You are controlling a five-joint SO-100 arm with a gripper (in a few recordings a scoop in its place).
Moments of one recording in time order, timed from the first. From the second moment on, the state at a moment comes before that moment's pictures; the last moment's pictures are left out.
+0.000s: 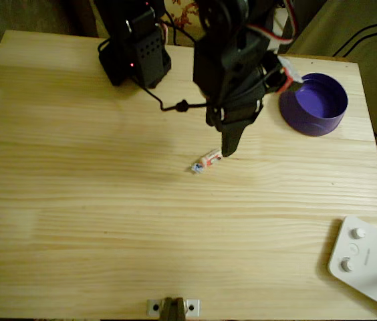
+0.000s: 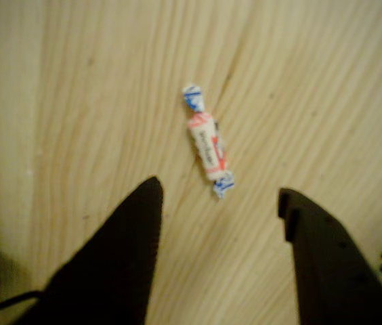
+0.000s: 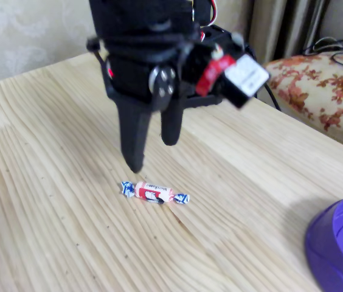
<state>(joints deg) -49.7 99.8 117.3 76.8 -58.8</state>
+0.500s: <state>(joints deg) -48.3 86.5 113.1 75.8 -63.9</state>
